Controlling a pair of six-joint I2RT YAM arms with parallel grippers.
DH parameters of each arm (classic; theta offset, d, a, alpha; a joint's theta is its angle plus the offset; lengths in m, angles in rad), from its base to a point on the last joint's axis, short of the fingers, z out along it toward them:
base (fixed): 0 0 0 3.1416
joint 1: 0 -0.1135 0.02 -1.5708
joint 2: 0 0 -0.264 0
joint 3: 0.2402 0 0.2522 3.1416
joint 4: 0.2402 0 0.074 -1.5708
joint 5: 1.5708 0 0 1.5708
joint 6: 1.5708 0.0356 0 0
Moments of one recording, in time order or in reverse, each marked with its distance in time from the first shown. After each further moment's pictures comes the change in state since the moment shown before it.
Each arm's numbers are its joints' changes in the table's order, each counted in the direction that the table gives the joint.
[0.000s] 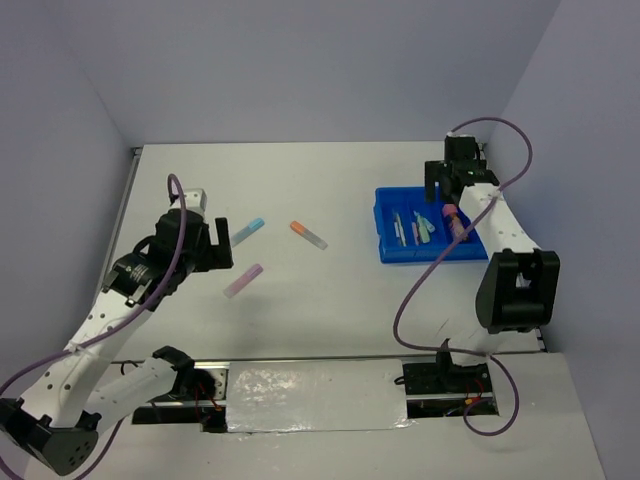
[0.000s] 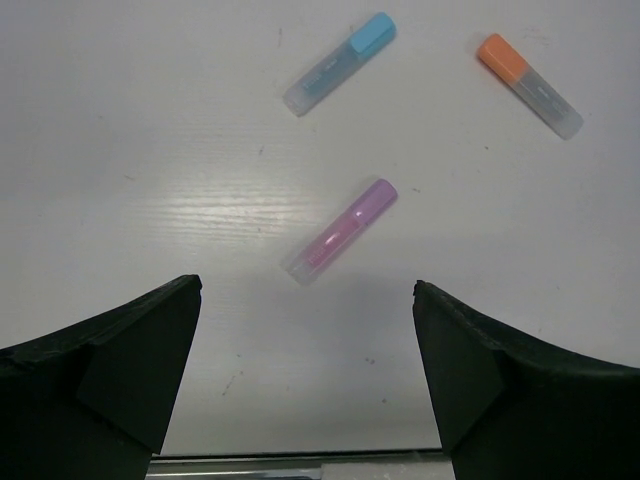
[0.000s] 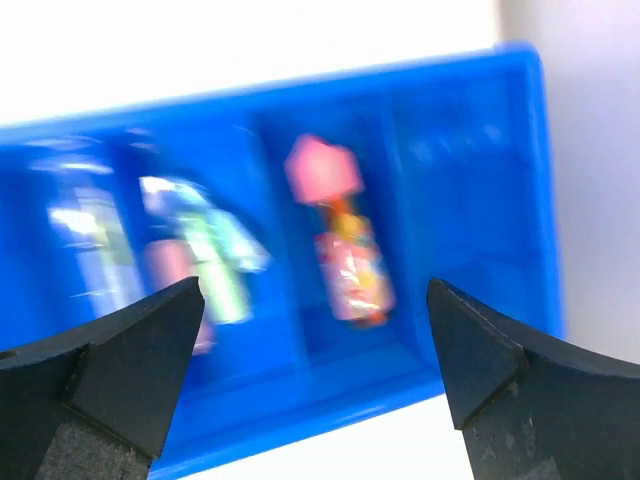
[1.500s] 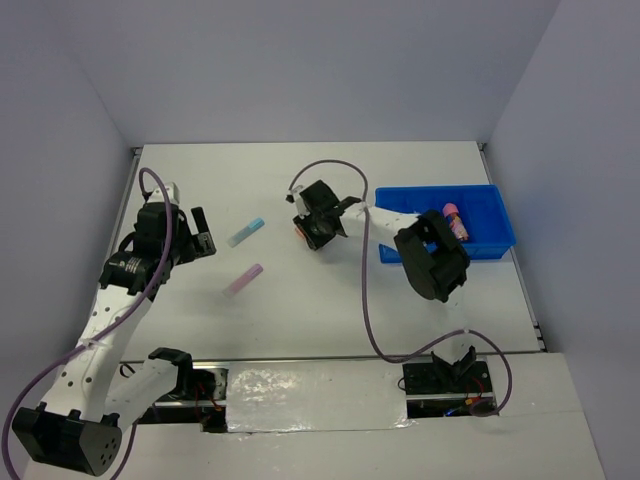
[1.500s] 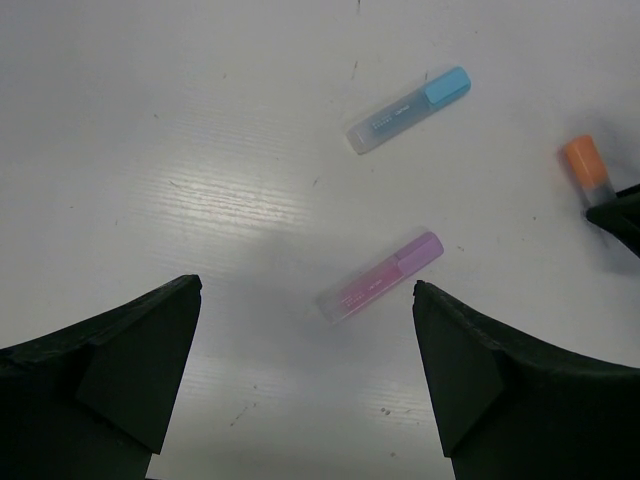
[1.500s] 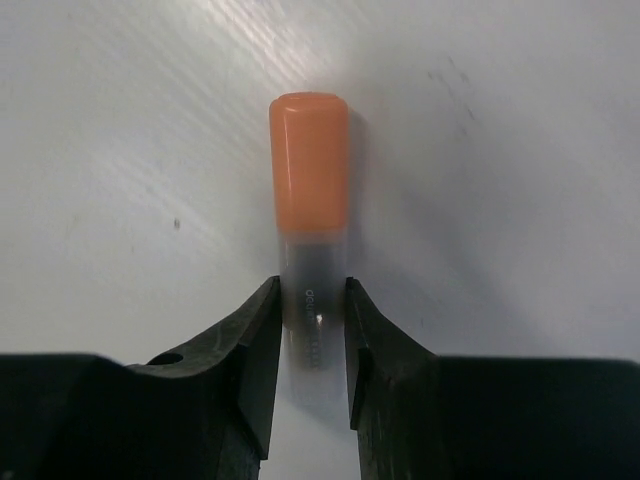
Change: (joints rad) left arm -0.269 -0.024 -0.062 -0.113 0.075 0.024; right arm -0.670 -0.470 0.160 -0.165 -0.361 -0.017
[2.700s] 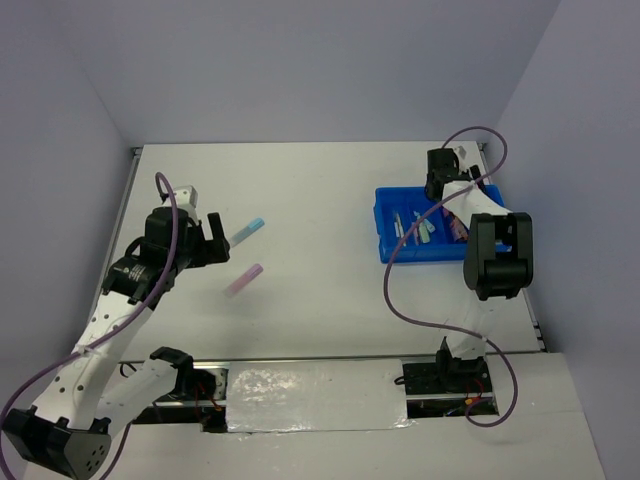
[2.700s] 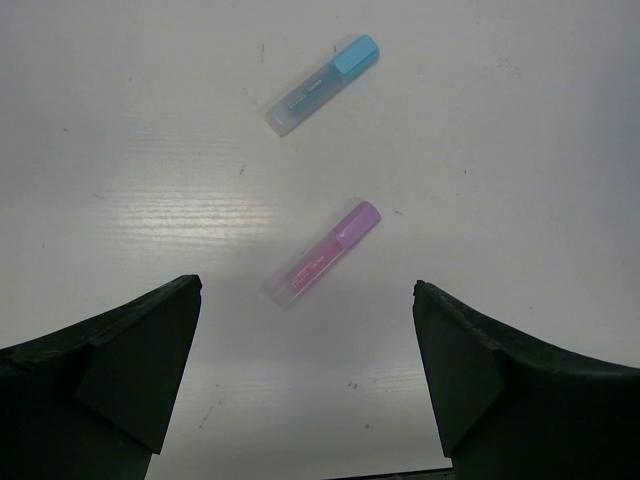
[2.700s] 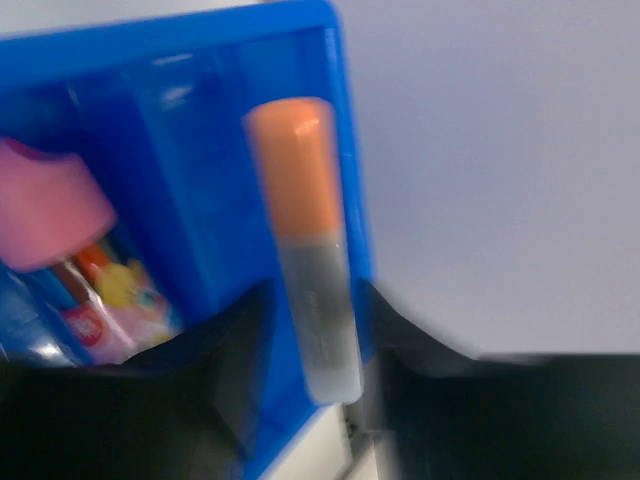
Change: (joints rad) left arm 0.110 0.036 -0.014 -0.020 0.076 0.007; right arm 0.665 0.245 -0.184 -0.018 0.914 -0.287
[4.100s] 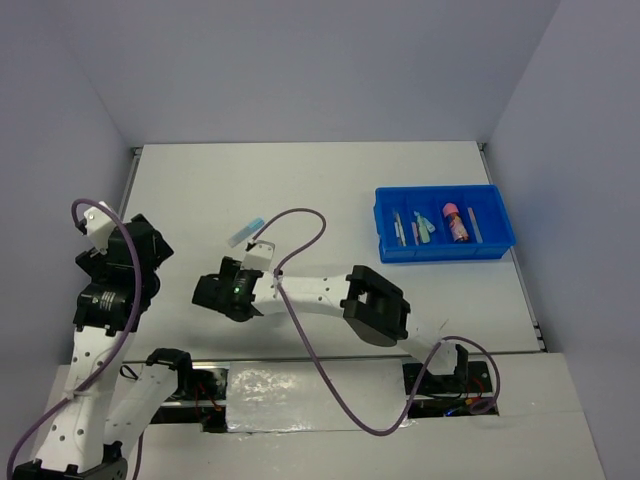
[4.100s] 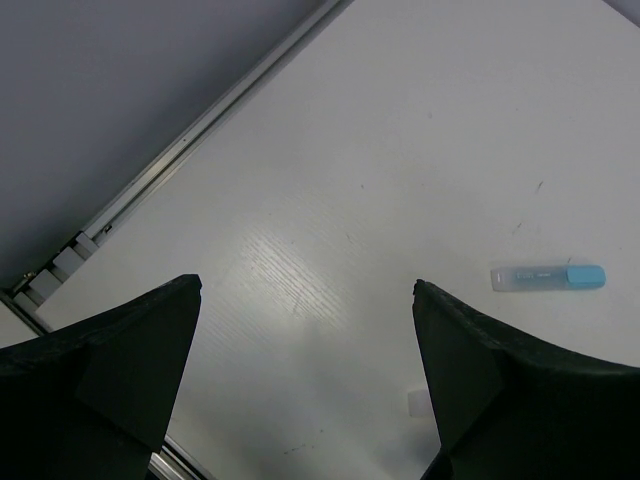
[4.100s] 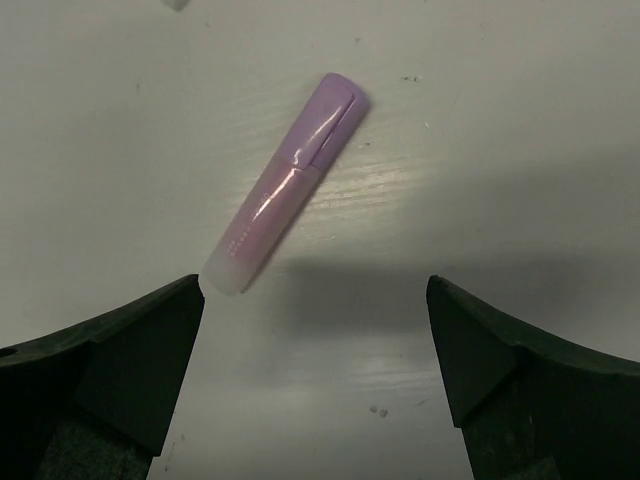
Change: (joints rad) left arm -0.169 0.149 0.027 0.159 -0.538 -0.200; right arm -1.292 -0.447 0.637 0.517 -0.097 1.790
